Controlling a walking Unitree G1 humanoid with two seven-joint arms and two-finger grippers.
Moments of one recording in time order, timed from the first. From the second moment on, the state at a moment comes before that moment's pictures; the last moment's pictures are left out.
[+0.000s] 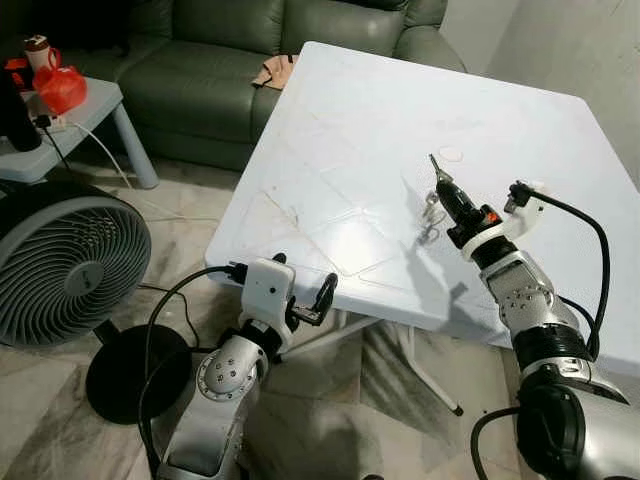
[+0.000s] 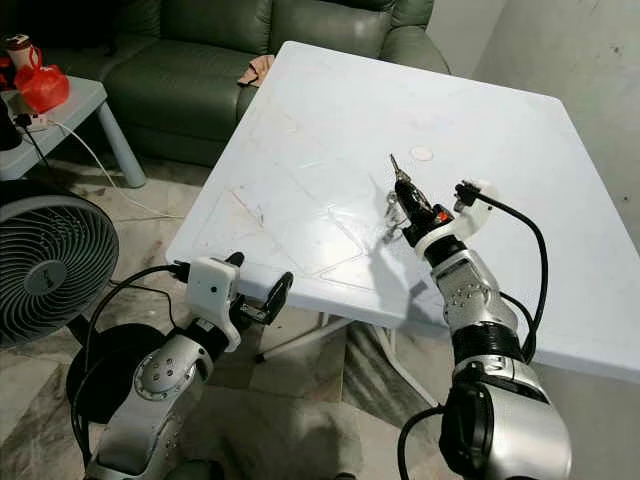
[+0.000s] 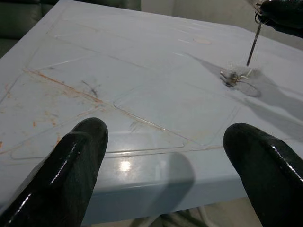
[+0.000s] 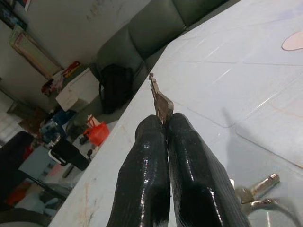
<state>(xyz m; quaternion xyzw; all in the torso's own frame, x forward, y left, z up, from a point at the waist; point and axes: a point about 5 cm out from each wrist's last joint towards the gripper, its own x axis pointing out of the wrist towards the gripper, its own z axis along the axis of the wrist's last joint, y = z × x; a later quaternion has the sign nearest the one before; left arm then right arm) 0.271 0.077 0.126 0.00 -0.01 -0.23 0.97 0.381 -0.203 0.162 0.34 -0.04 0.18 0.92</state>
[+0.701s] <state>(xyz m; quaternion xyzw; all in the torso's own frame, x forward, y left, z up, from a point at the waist) 0.274 0.075 0.127 0.00 -0.01 -0.23 0.97 0.377 -0.209 0.176 0.26 -0.09 0.18 0.95</state>
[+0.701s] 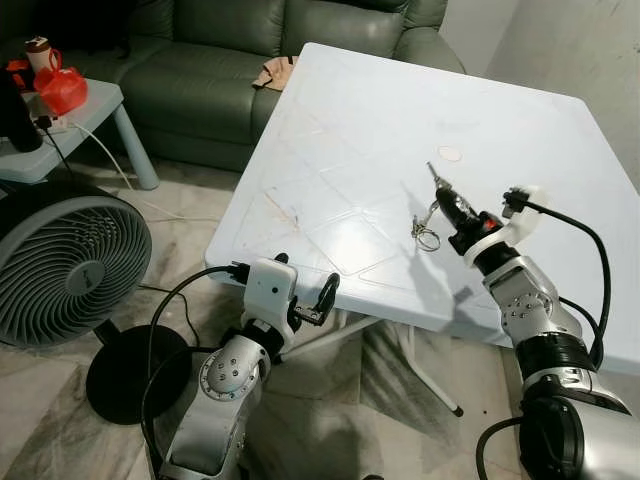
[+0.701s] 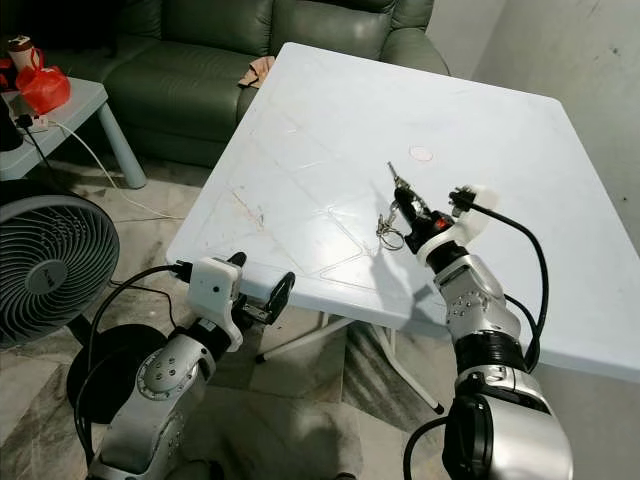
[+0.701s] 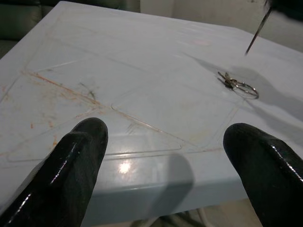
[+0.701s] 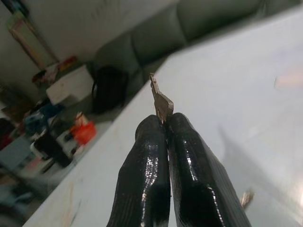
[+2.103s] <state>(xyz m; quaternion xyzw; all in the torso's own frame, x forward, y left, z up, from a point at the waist) 0.276 0.073 0.128 -0.01 -0.02 -0.23 0.97 0.349 -0.183 0.139 0.00 -0.01 0.27 0.96</state>
